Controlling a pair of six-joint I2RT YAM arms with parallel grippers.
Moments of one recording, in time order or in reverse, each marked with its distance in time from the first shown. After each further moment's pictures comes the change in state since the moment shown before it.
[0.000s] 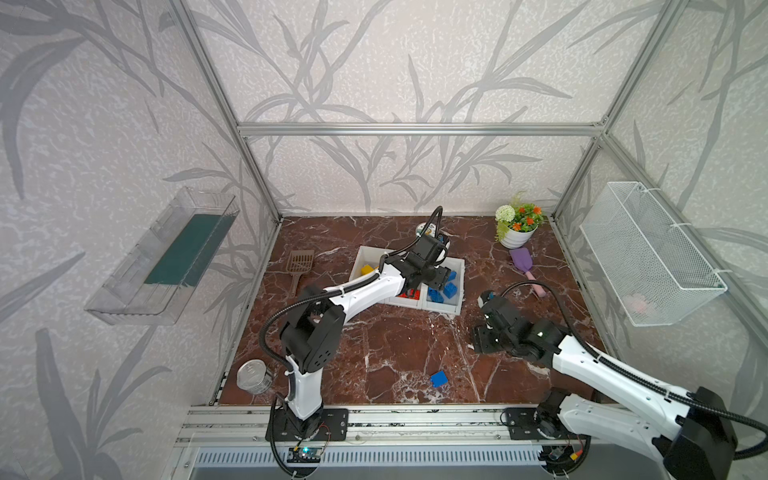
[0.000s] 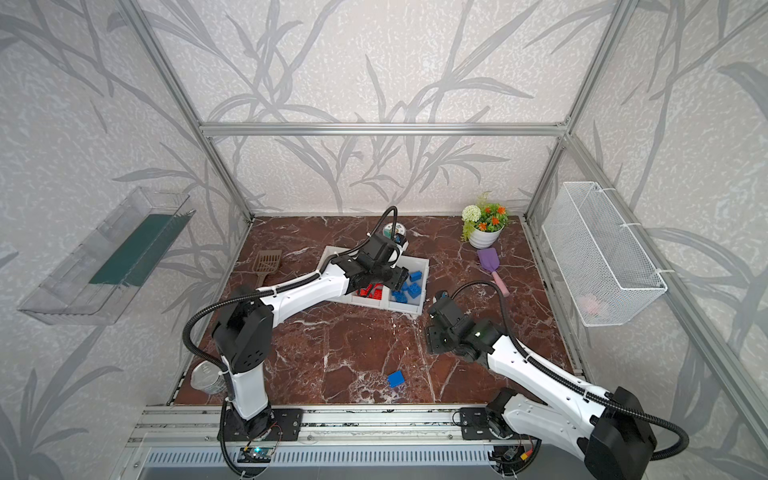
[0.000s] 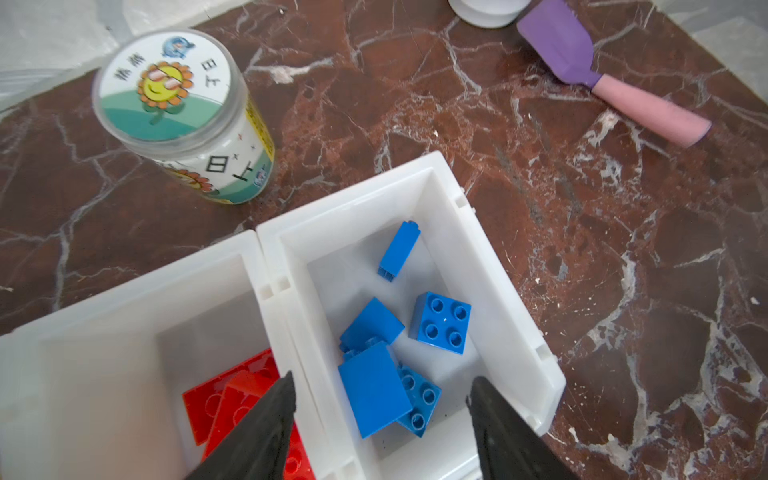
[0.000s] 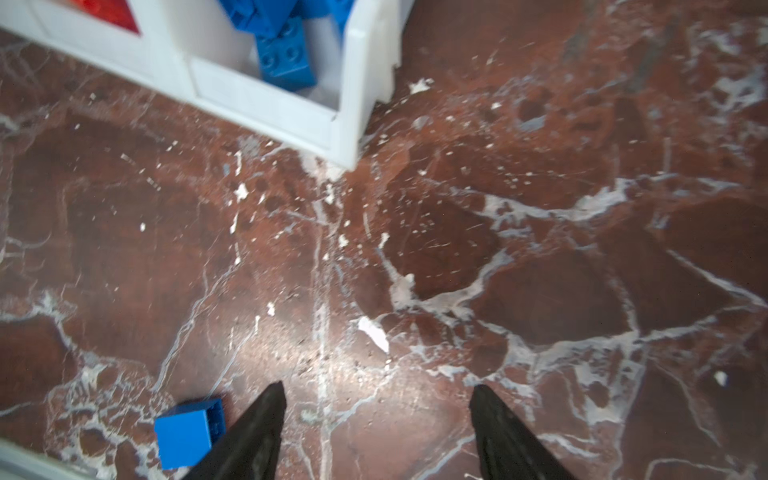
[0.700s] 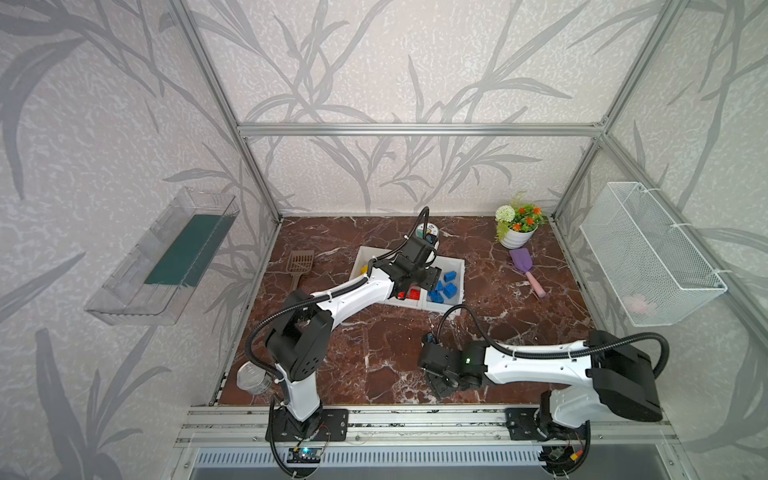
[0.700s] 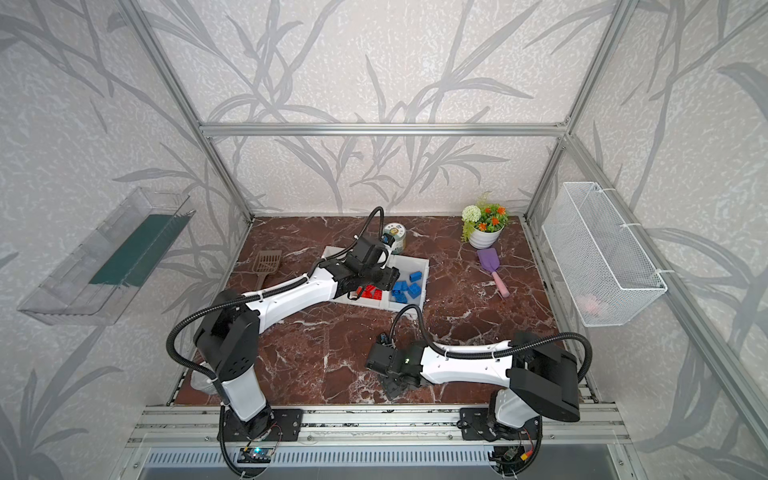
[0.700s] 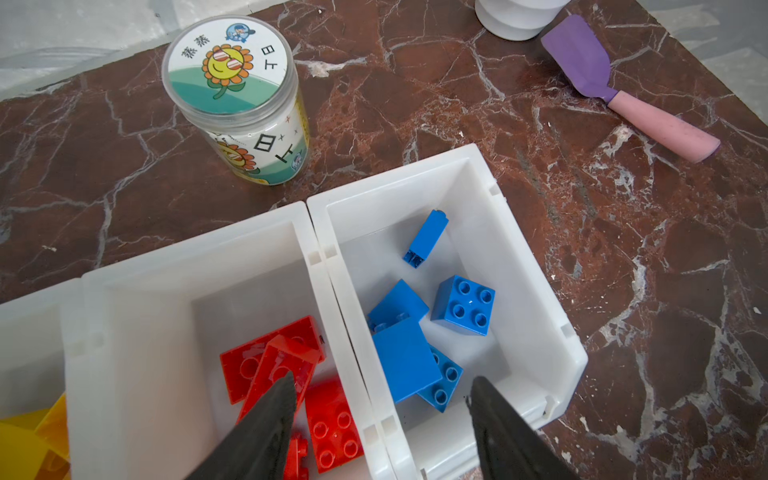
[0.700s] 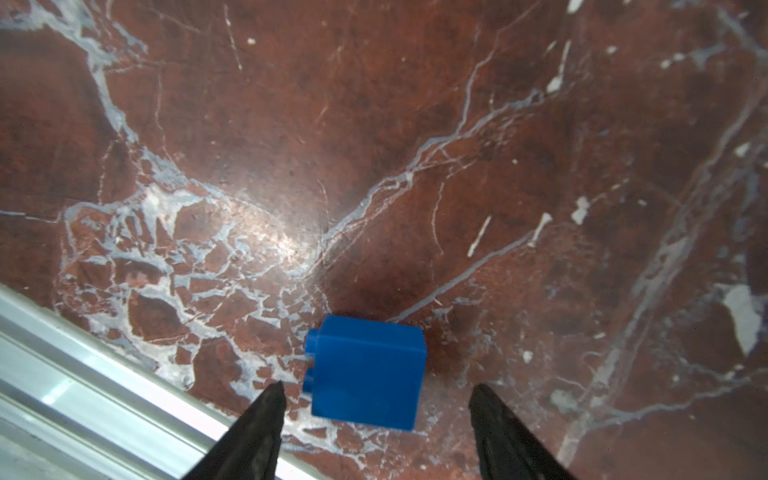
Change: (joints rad) left arm 0.034 -0.082 -0.122 0.052 -0.001 -0.041; right arm 0.474 0.476 0.145 0.072 -0.029 0.183
